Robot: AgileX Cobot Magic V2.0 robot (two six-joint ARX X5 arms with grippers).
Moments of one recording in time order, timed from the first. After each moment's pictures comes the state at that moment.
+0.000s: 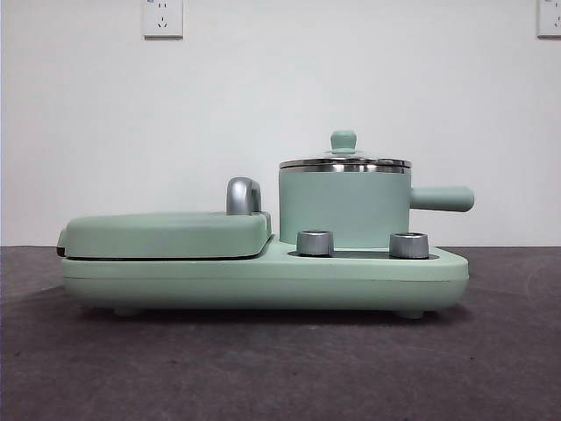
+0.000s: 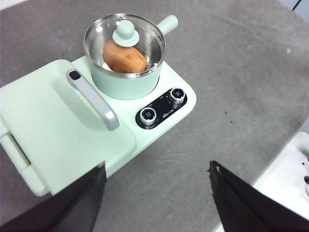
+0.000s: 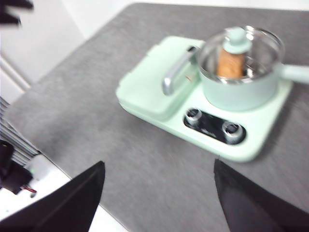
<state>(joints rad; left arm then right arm) -0.78 1.10 1.62 -1.17 0.03 -0.10 0.60 0.53 1.16 -1.05 -0.21 0.27</state>
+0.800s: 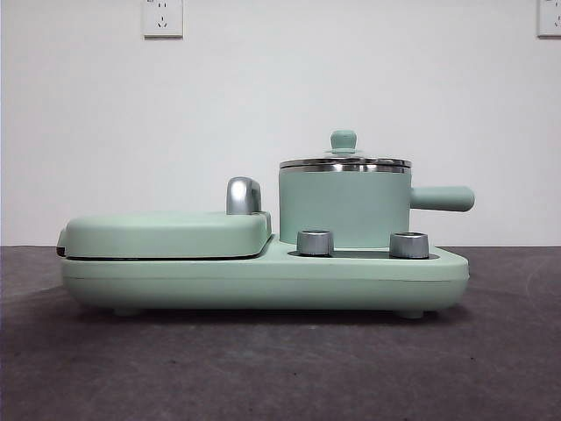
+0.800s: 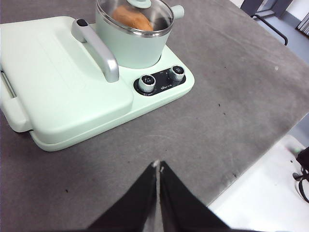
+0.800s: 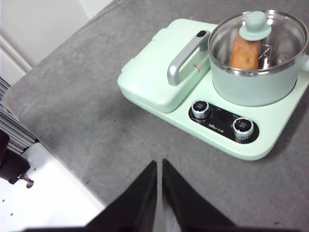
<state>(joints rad) -0.78 0.51 0.99 -0.98 0.03 -0.27 0.60 0.61 1.11 -0.99 -0.24 0.24</state>
